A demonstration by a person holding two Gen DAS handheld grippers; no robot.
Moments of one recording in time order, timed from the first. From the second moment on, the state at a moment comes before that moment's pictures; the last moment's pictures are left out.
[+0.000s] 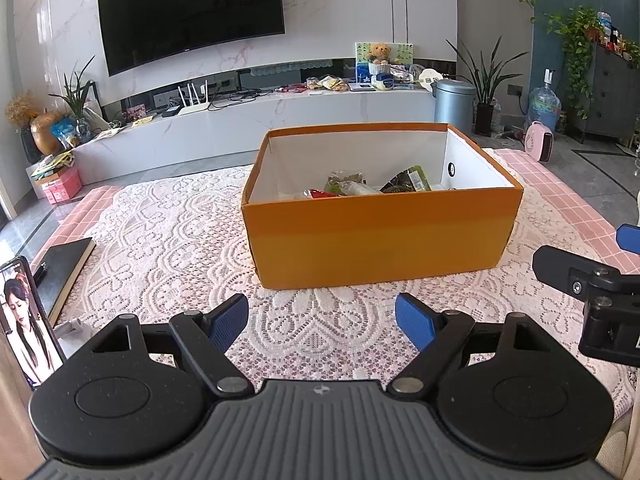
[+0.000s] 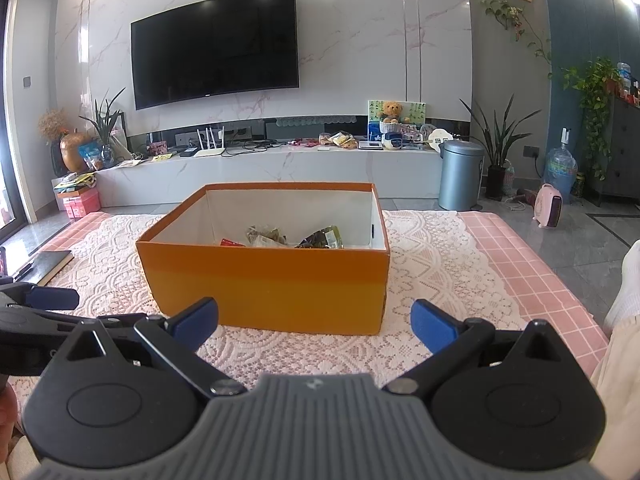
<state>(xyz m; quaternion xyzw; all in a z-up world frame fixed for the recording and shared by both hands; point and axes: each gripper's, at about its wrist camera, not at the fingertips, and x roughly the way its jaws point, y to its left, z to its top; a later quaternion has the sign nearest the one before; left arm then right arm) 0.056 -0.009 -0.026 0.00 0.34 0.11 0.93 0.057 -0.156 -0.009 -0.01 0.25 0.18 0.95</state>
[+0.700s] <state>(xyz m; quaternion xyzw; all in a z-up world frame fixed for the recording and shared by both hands) 0.055 -0.012 -0.023 0.01 0.34 0.11 0.93 0.057 -0.156 -0.010 -0.01 0.25 0.18 0.95</state>
